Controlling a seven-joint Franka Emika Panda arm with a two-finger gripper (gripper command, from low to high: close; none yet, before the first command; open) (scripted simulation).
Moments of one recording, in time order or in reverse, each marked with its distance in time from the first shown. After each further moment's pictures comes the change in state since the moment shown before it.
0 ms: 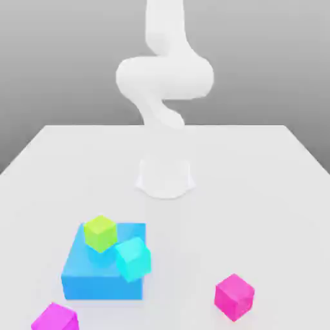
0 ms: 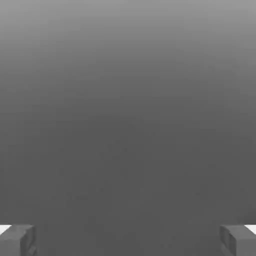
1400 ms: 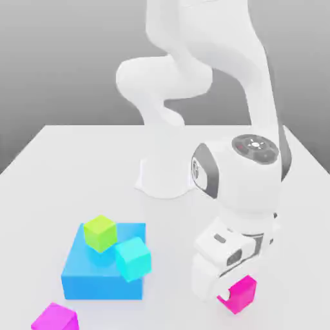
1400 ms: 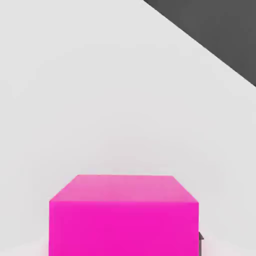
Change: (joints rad) arm 0.191 0.946 0.064 -0.206 -0.043 0.423 -0.316
